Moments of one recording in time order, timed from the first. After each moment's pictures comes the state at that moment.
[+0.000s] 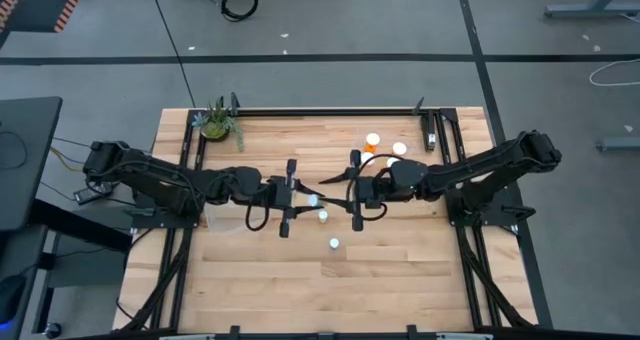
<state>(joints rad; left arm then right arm) -0.17 1.34 0.88 0.41 -0.12 0.26 0.19 1.39 0.94 0.48 0.18 -0.30</state>
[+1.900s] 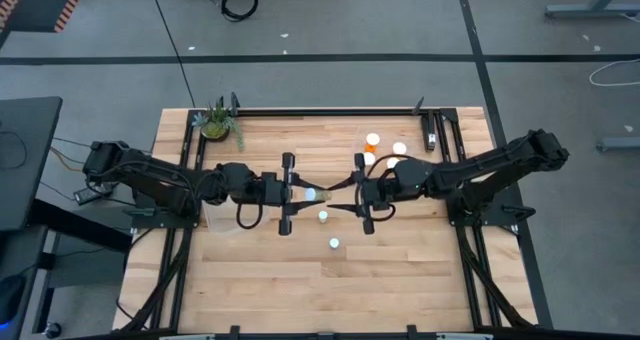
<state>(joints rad) -0.16 1.34 0.88 0.62 -0.13 0.33 0.22 1.32 0.94 0.33 0.12 -0.26</state>
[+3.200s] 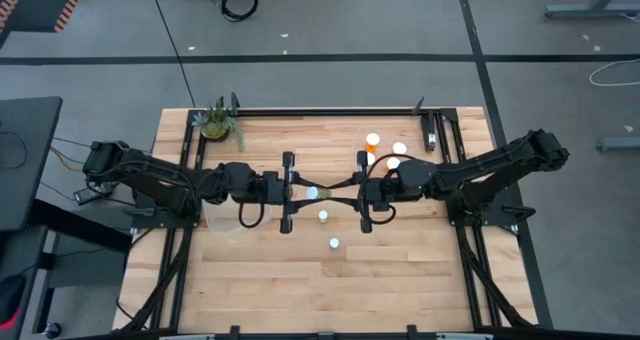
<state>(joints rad) -0.16 1.34 0.88 0.59 -0.14 0.33 0.22 1.32 0.94 0.37 0.18 -0.33</state>
